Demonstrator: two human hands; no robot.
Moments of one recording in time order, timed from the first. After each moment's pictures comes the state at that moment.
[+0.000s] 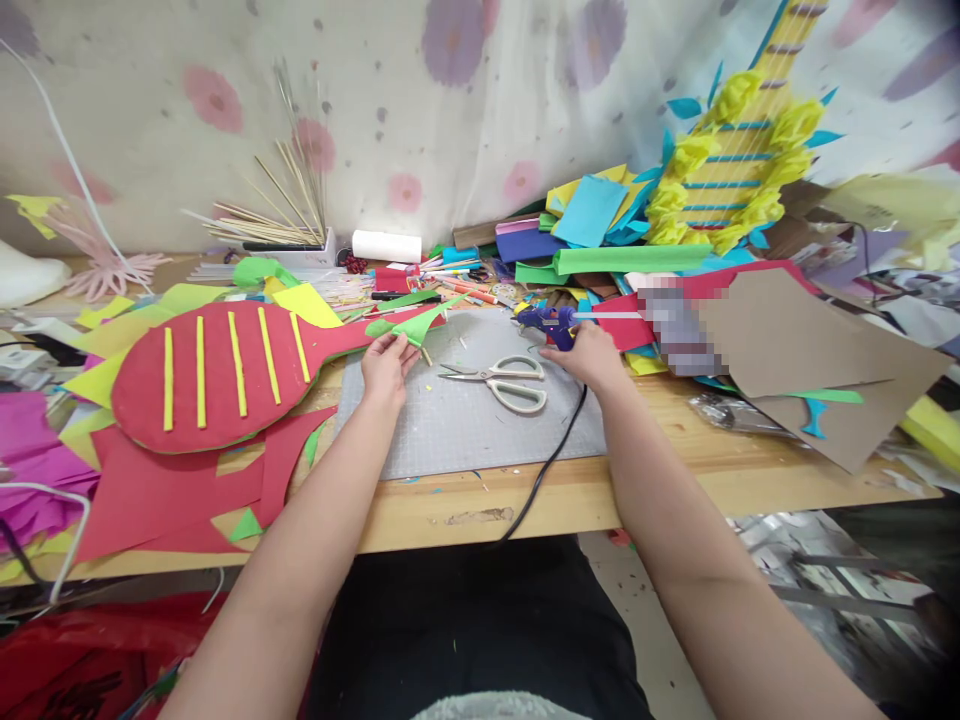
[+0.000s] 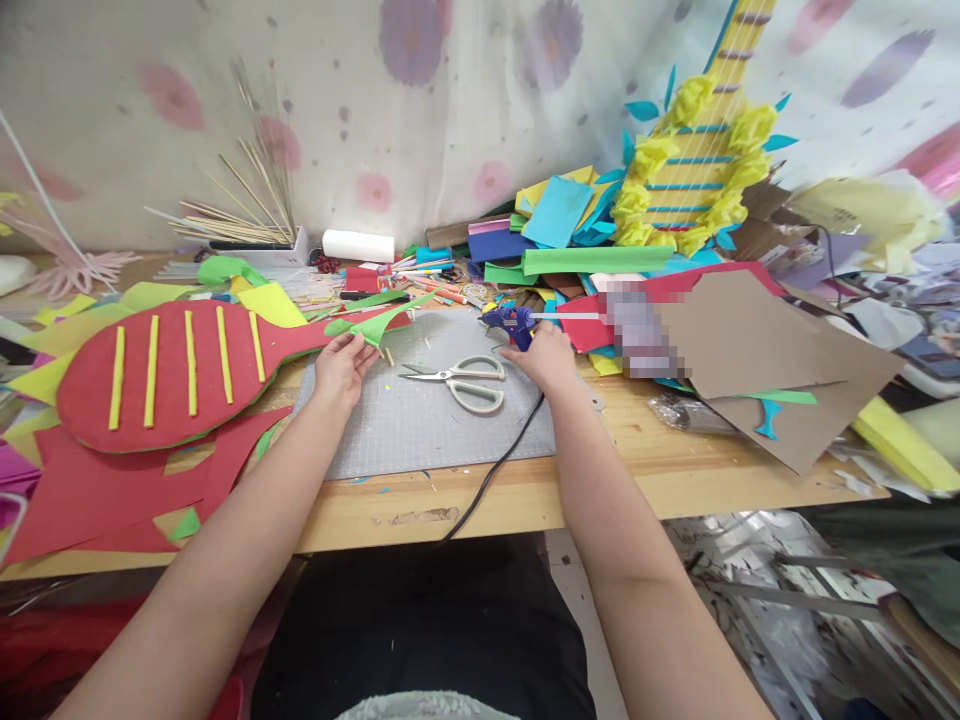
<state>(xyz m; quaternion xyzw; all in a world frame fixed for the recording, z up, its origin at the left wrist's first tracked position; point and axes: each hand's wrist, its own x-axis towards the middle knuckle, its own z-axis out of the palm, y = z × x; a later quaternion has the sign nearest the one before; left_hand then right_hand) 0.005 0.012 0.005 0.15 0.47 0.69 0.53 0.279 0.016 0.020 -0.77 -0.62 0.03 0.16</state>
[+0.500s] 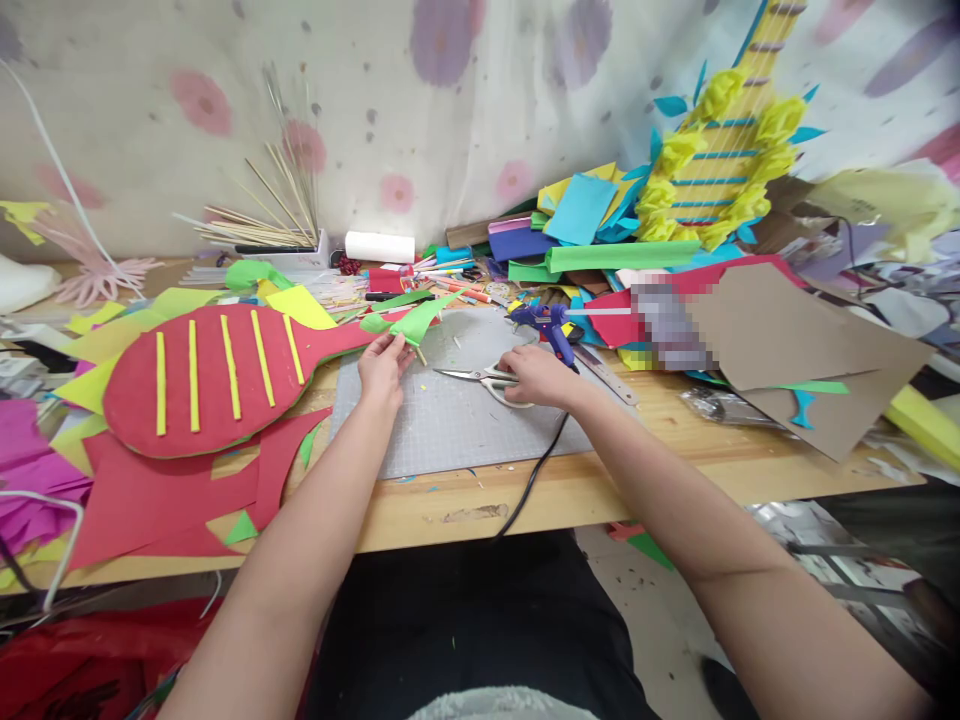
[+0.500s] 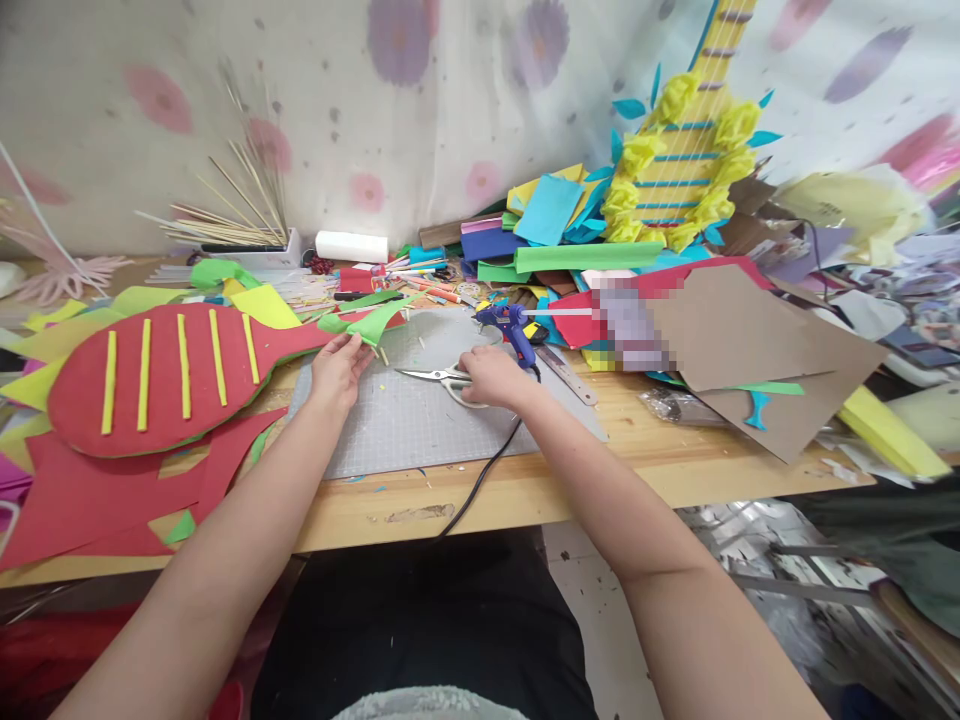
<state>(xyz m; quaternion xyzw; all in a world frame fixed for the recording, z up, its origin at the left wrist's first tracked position) 0.008 0.007 0.008 0.17 0.47 0.69 0.52 0.232 -0.006 0.026 -0.52 -0.85 0.06 -0.03</state>
